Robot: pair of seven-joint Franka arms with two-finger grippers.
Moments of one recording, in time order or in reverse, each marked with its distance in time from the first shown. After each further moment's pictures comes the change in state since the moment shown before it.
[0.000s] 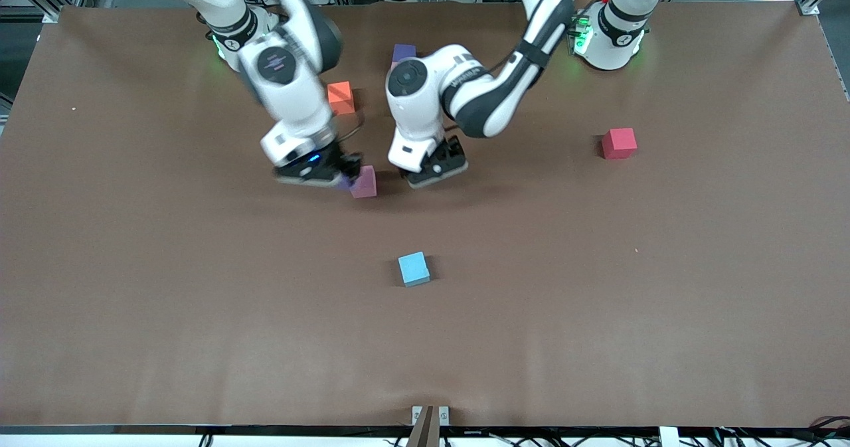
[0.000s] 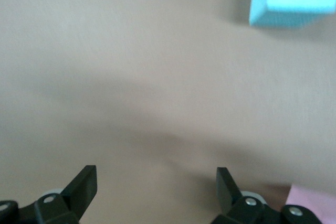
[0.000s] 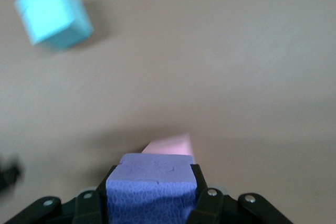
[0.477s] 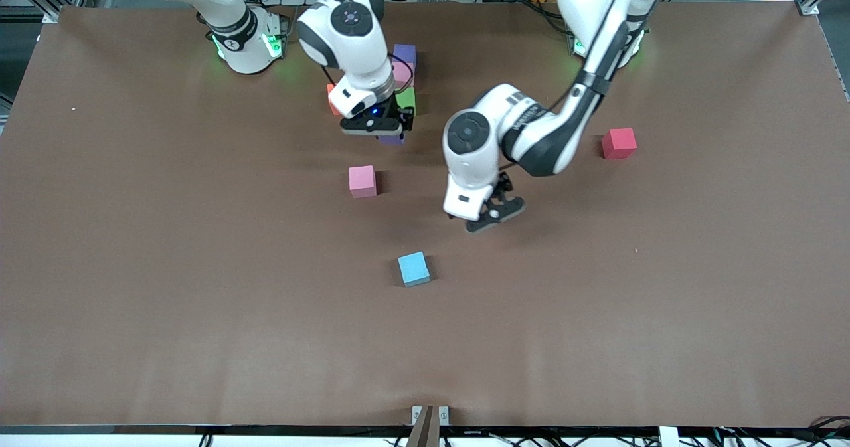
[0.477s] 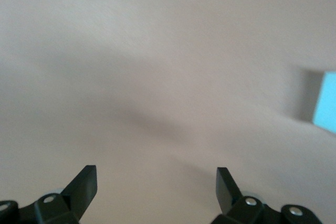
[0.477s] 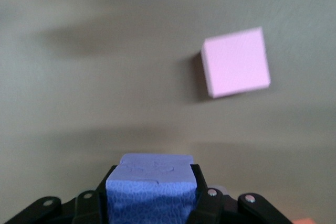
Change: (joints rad) left arm 0.183 -0.020 0.003 0.003 0.000 -0.066 0.130; right arm 0.123 0.015 0.093 -0.056 0.000 0.026 0.178
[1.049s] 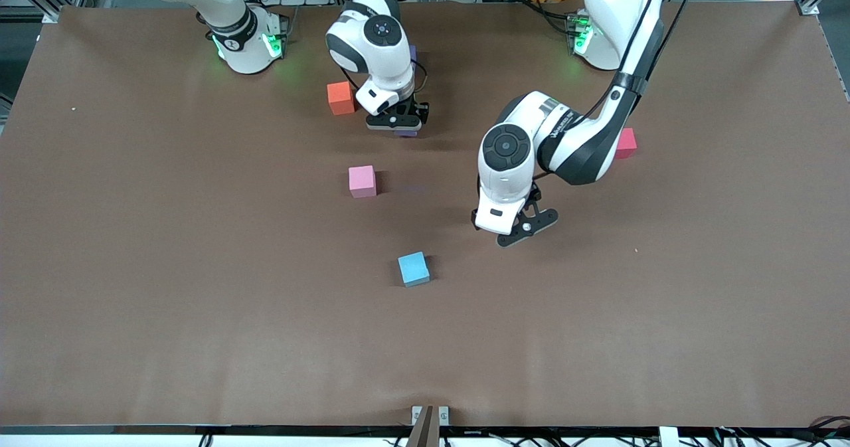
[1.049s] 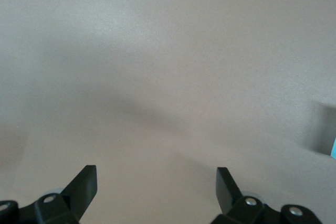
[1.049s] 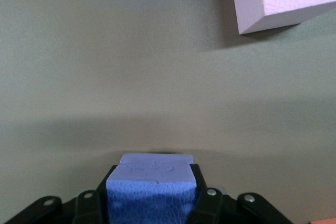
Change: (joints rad) left arm 0.061 -0.030 -0.003 -0.010 0.000 -0.020 0.050; right arm 0.074 0.150 0.003 -0.010 0.000 0.123 0.060
